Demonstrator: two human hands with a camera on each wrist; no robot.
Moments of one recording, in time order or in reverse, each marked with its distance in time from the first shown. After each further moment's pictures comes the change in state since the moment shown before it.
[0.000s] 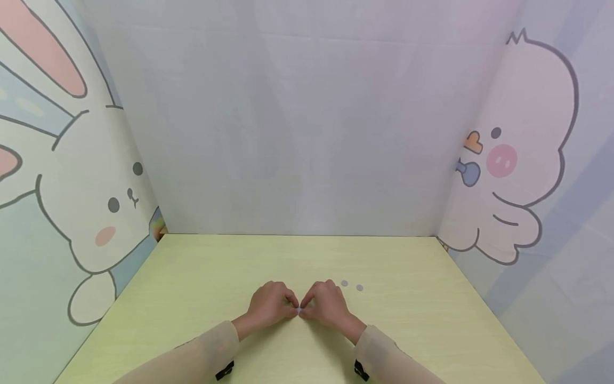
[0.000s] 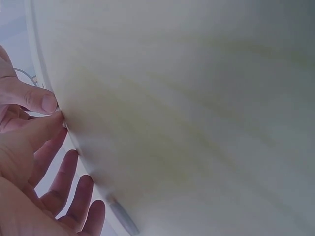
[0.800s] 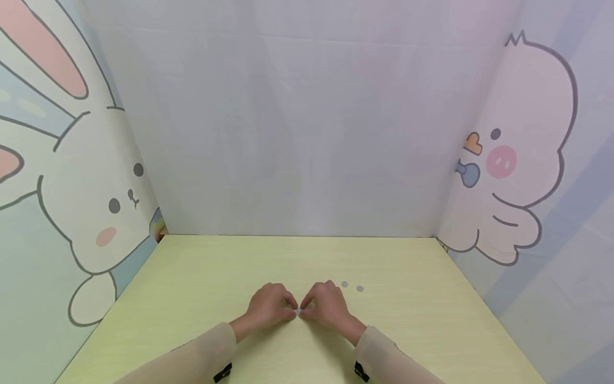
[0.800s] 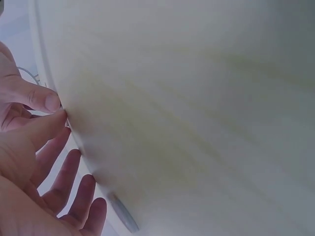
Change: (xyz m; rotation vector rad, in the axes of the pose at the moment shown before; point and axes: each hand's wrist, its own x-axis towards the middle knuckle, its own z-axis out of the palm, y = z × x) left_hand -0.003 -0.001 -0.004 -0.045 -0.030 -0.017; right_hand -0.001 -0.006 -0.002 -0.018 -0.001 0.034
